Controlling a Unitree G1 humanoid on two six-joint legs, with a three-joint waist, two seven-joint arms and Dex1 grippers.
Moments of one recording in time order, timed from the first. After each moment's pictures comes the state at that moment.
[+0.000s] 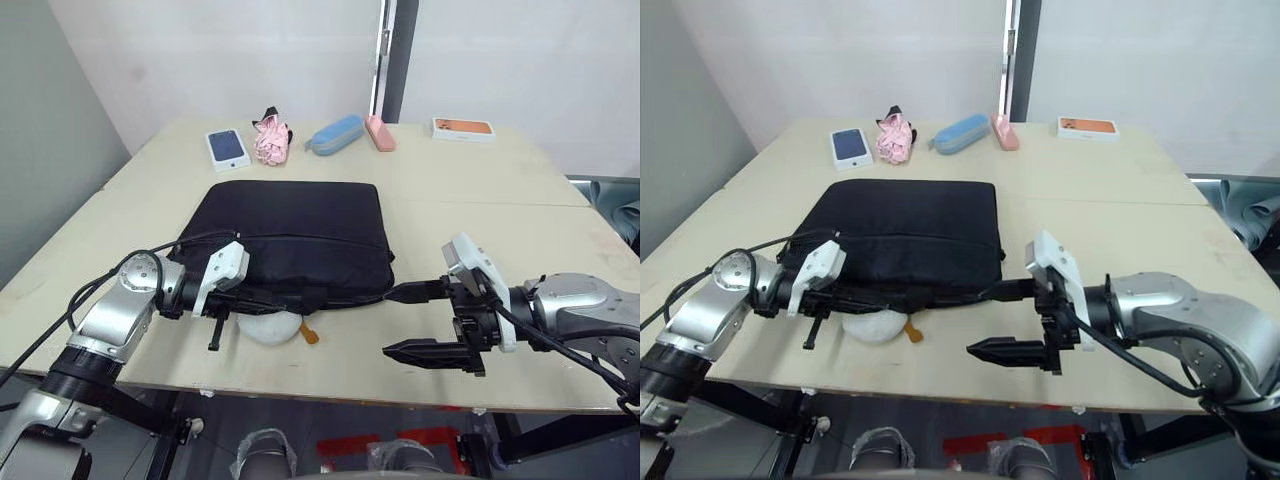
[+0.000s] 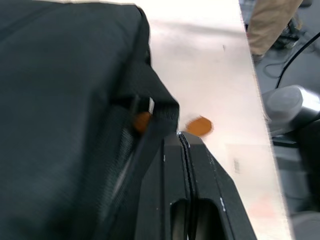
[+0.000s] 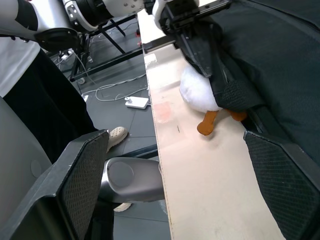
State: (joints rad) left arm -0.38 0.79 -0.12 0.04 -0.39 0.17 -1.40; right arm -0.24 -0.89 -0.08 -0.67 1.06 0.99 0.85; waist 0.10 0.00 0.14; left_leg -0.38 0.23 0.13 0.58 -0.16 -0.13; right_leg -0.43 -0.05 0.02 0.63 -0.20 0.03
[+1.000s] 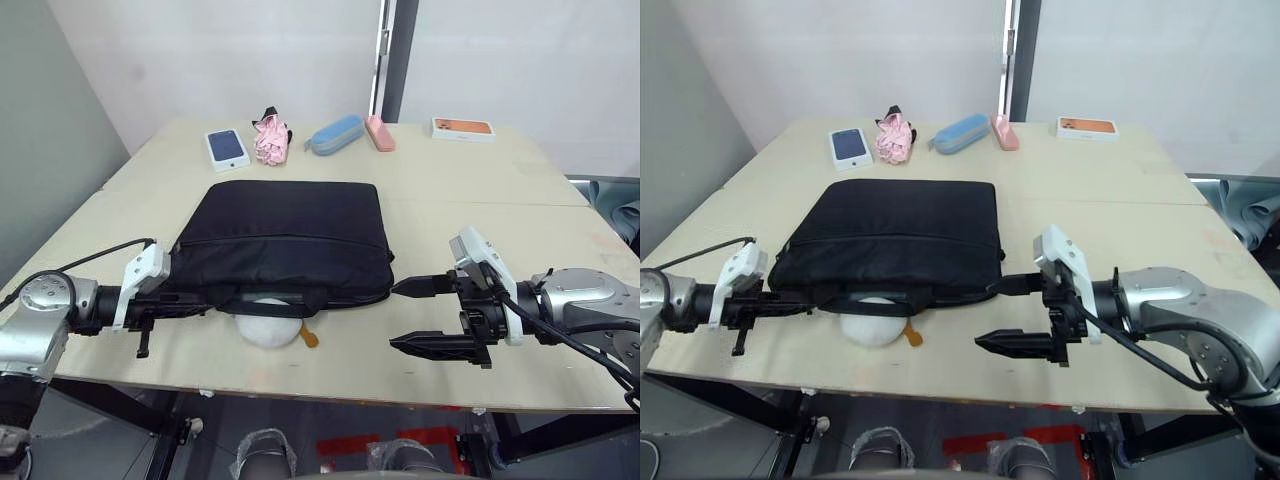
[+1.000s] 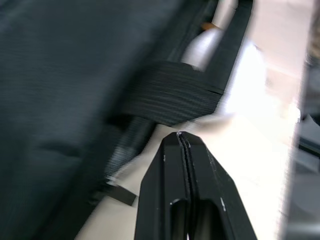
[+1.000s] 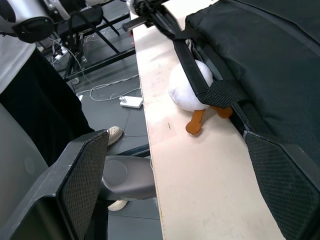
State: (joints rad) left arm -0.22 0.94 0.11 0.25 -0.41 0.18 -1.45; right arm -0.24 -0.92 -0.10 -0.64 1.05 0.97 0.87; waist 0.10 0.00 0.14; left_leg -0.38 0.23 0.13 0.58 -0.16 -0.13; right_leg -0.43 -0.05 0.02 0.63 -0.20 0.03
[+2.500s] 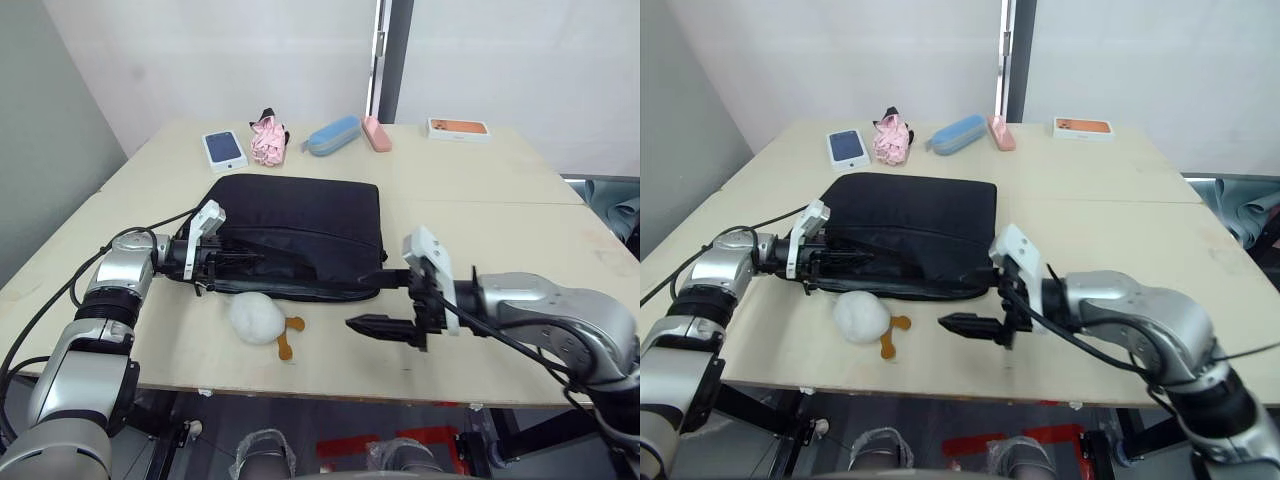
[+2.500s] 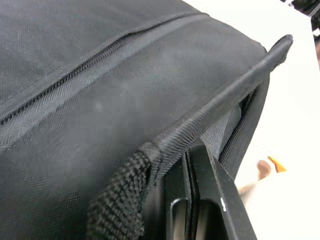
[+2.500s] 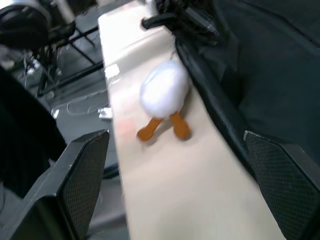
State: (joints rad) left arm -0.74 0.69 -0.05 0.76 -0.27 0.31 -1.49; right arm -0.40 -0.66 0.12 -0.57 0.95 1.03 0.58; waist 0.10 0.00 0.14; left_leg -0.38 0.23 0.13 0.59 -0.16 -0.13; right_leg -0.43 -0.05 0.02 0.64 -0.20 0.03
